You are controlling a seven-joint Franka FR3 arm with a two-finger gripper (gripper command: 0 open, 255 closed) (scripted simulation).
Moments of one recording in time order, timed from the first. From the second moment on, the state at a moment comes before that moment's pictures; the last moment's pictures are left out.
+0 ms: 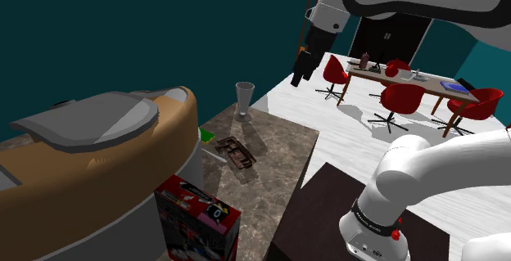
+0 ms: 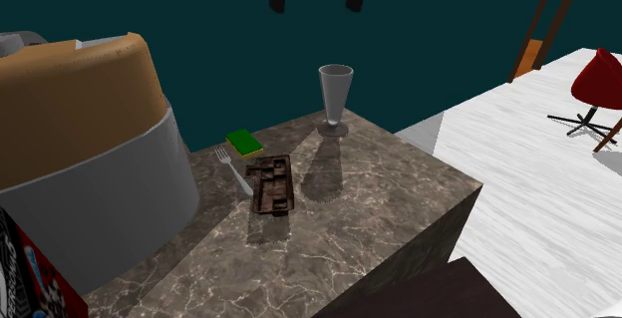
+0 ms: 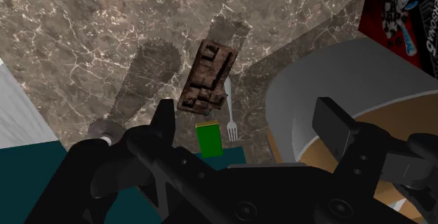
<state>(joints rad) 0.01 -0.80 0.05 -2.33 0.11 1.70 -0.10</state>
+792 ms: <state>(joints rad) -0.01 -0.63 -0.04 -2.53 0.24 2.06 -0.14</state>
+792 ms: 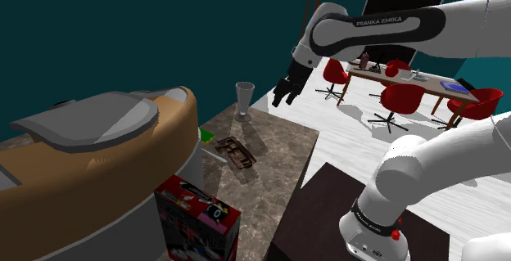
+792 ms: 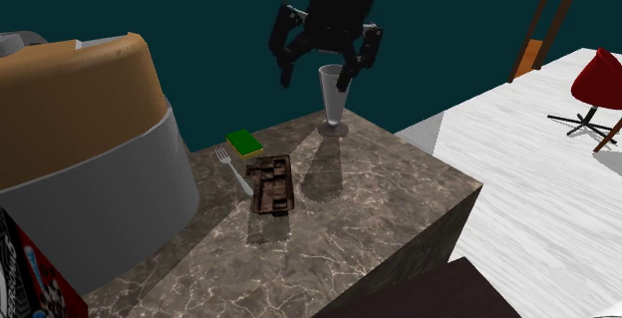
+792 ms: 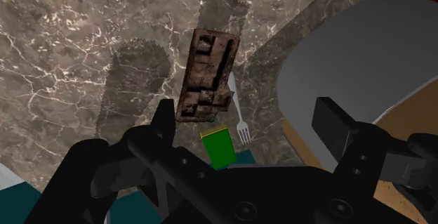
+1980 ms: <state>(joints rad) 0.14 0.04 -0.23 -2.46 0.97 2.51 -0.62</state>
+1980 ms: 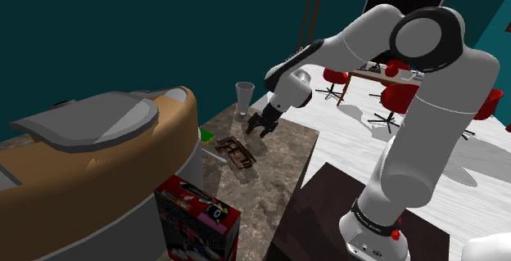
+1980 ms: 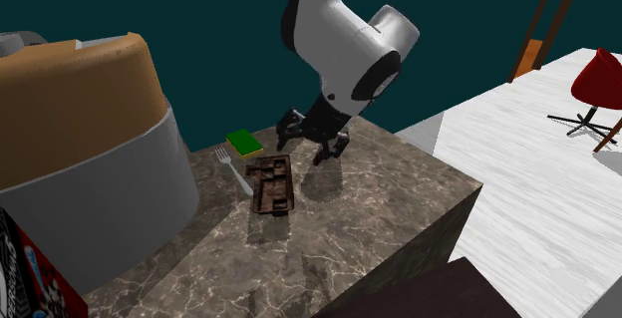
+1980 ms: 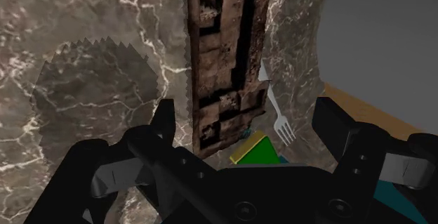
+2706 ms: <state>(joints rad) 0.10 0.32 -0.19 -2.33 1.31 2.51 -0.88</state>
